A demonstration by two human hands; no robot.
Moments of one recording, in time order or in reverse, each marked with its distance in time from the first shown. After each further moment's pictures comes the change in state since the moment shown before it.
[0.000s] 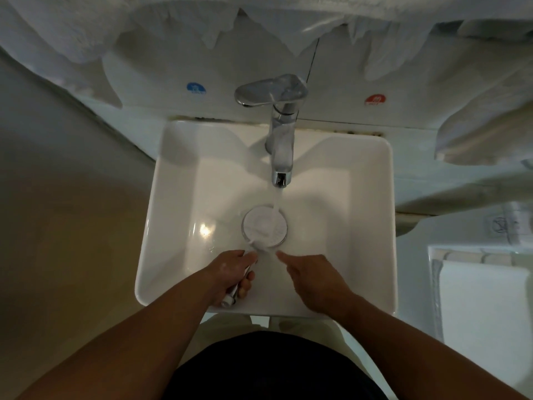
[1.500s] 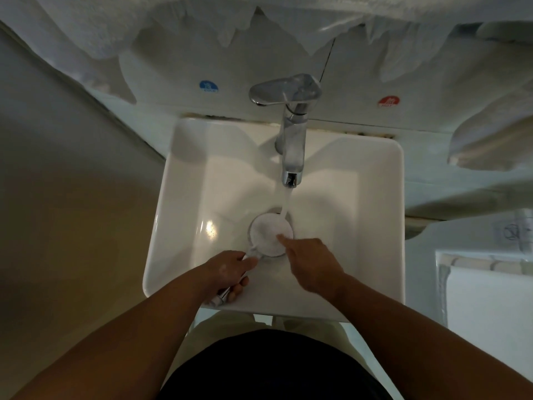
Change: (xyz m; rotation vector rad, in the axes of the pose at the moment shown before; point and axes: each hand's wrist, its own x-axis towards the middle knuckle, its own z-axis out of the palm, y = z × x) left_hand 0.012 -0.012 -0.027 0.305 -0.016 0.051; right_hand 0.031 -0.016 -0.011 -0.088 -0.040 -0.001
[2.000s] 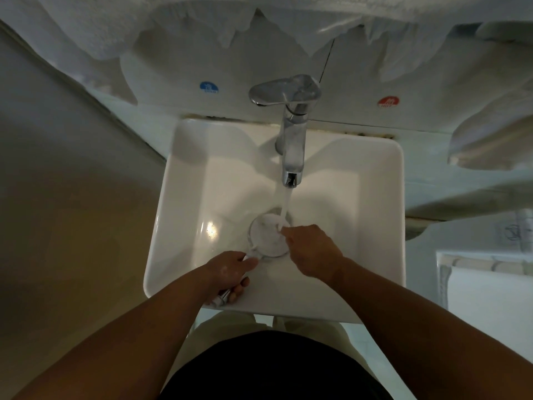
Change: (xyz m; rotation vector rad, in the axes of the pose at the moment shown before) left_hand -0.003 0.000 0.002 0.006 0.017 0.001; right_hand 0.021 -0.002 -0.017 -0.089 -0.041 -0.017
